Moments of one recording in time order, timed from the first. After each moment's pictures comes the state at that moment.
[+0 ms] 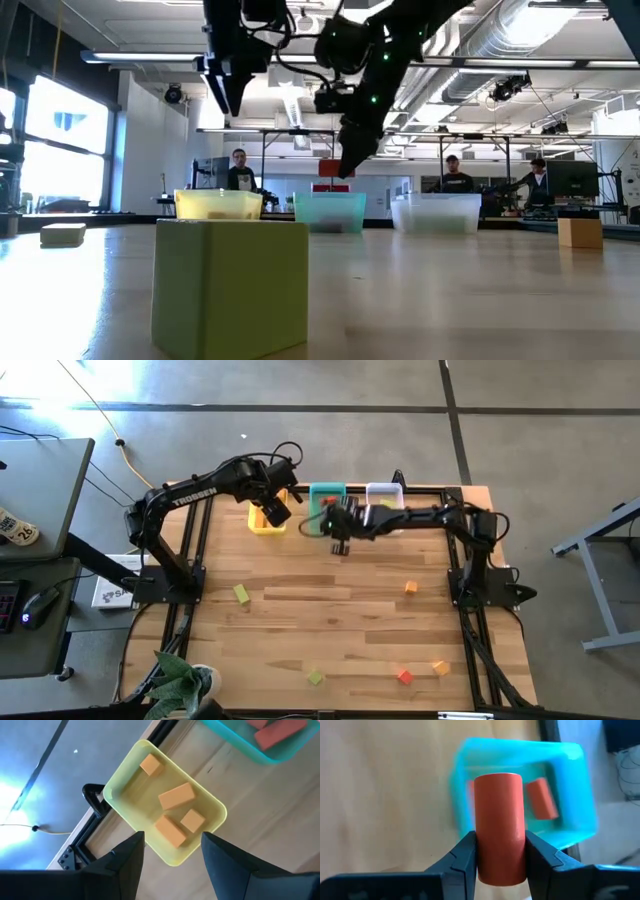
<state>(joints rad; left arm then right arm) 0.57 1.66 1.63 -1.31 -0.40 -0.19 -0.23 1.90 1.41 -0.55 0.41 -0.27</state>
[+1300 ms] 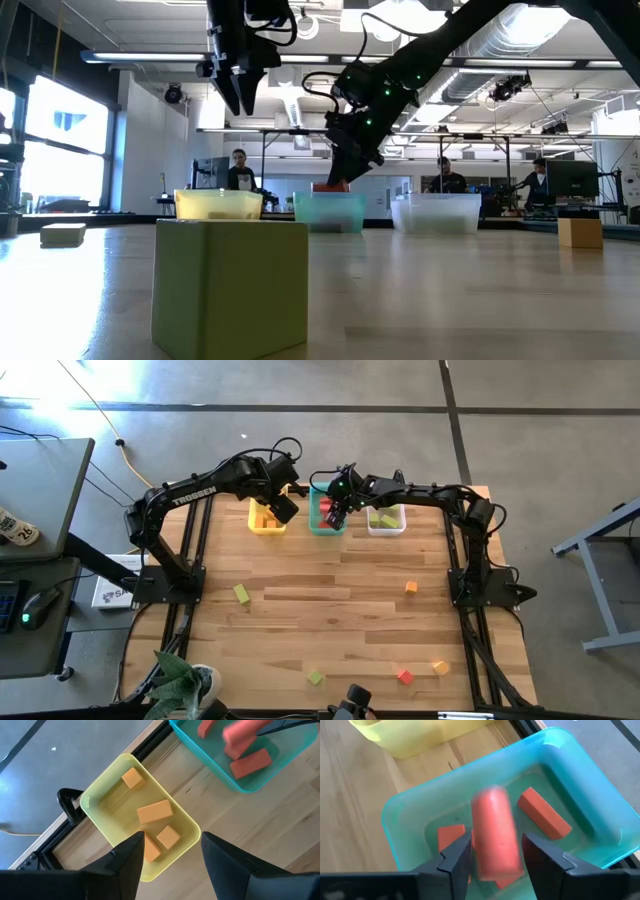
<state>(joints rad) 0.58 1.66 1.63 -1.22 -0.32 -0.29 -0.52 1.96 1.42 -0.34 -0.05 -0.06</state>
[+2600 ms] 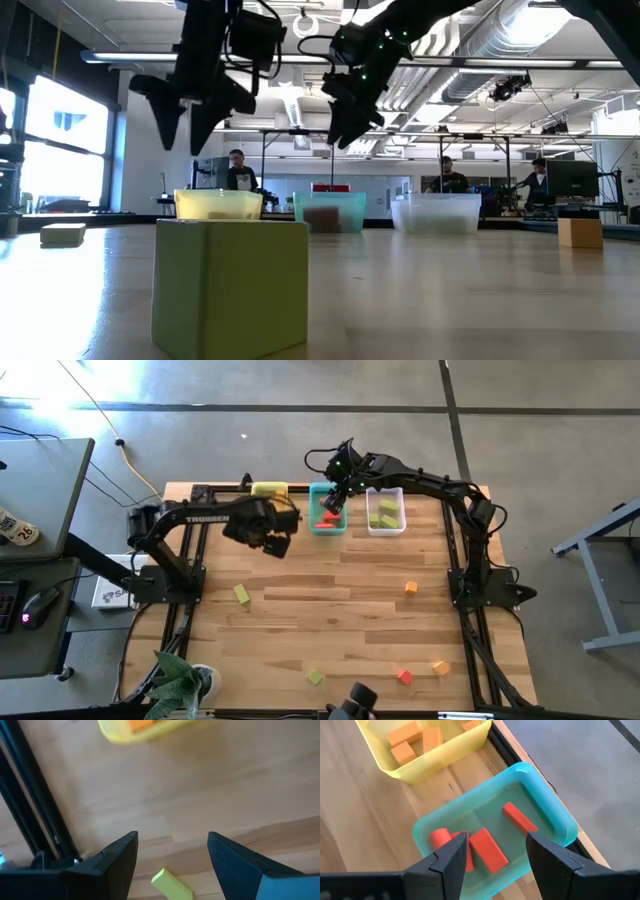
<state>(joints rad) 0.40 1.66 1.31 -1.36 -0.19 -0.98 -0.52 1.95 1.76 -0.75 -0.02 0.01</state>
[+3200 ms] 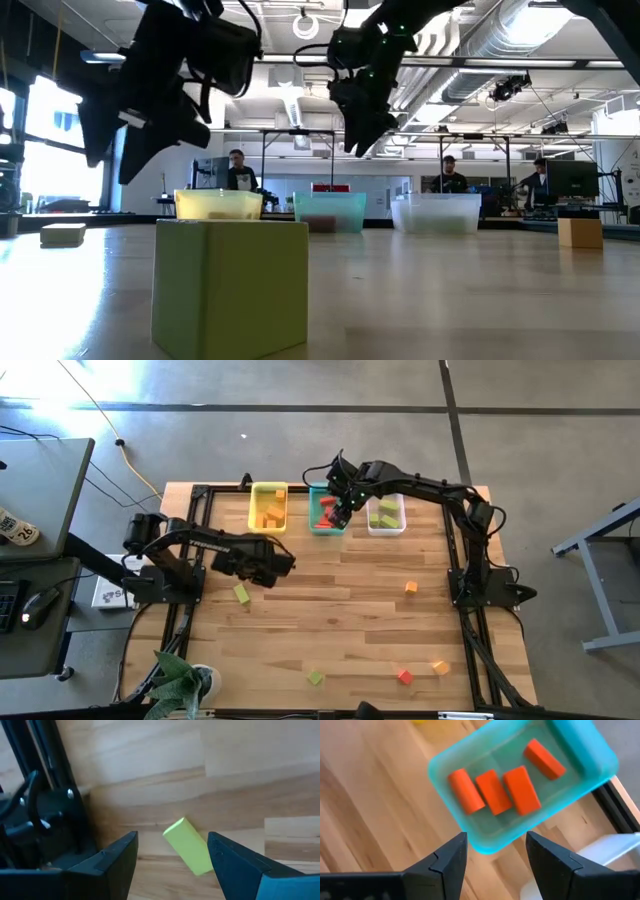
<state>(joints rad) 0.13 1.66 1.09 -1.36 -0.09 -1.35 -0.46 1.95 1.76 -0.97 -0.02 0.09</state>
